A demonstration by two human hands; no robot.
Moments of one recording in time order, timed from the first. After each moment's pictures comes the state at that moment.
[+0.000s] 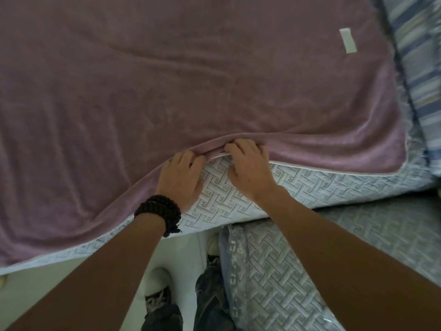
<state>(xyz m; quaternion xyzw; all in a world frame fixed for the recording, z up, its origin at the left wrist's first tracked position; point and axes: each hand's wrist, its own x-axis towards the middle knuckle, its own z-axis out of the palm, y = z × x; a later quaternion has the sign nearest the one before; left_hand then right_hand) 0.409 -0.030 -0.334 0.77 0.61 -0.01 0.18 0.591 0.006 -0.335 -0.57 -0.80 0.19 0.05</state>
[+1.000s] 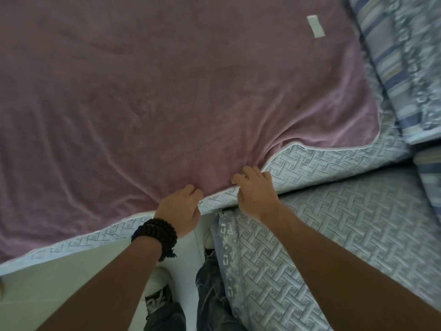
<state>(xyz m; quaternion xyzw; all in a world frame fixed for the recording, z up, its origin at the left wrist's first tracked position) 0.430 -0.119 -0.338 0.77 0.56 -0.06 0.29 0.645 -0.090 -0.343 -0.59 -0.78 0.20 -0.04</state>
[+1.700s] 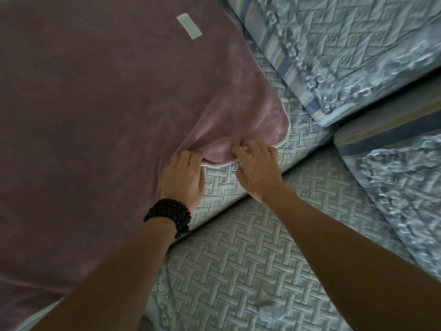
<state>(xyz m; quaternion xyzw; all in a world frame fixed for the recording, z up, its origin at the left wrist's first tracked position) 0.672 0.012 -0.358 0.83 0.53 0.04 0.16 0.861 -0.022 -0.350 -0.72 -0.68 0.13 0.00</state>
